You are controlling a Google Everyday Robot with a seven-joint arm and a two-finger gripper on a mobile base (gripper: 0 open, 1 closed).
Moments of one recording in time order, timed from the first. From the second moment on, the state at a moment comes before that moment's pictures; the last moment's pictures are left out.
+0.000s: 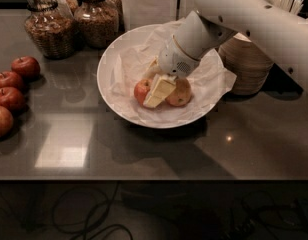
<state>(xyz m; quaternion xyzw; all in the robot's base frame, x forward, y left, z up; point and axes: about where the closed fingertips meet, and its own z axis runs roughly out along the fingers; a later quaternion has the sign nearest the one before) 0.572 -0.002 0.864 -0.71 0.64 0.18 0.25</state>
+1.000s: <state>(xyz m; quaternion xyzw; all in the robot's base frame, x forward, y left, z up) 0.558 -0.033 0.939 -0.68 0.58 0.26 0.37</state>
